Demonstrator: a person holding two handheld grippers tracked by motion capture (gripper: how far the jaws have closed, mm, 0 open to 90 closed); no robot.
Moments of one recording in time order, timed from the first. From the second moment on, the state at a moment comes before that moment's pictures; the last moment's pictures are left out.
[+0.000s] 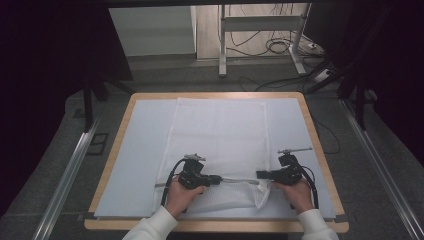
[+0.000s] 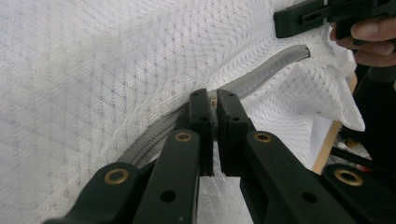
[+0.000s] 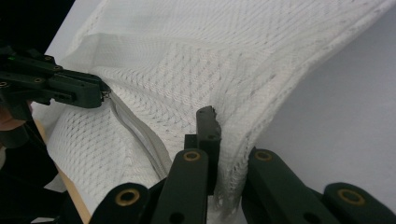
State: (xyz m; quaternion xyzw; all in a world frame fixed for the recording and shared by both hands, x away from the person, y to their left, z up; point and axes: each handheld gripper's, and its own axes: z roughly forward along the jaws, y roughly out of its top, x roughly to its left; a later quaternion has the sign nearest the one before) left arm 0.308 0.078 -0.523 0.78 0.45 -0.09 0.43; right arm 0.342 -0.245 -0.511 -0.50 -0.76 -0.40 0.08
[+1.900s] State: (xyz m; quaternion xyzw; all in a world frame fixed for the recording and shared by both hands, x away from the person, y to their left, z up) left arm 0.298 0.125 -0.521 0.77 0.48 -0.05 0.42; right arm 0.342 -0.246 -0.511 -0.50 -0.76 -0.40 0.08
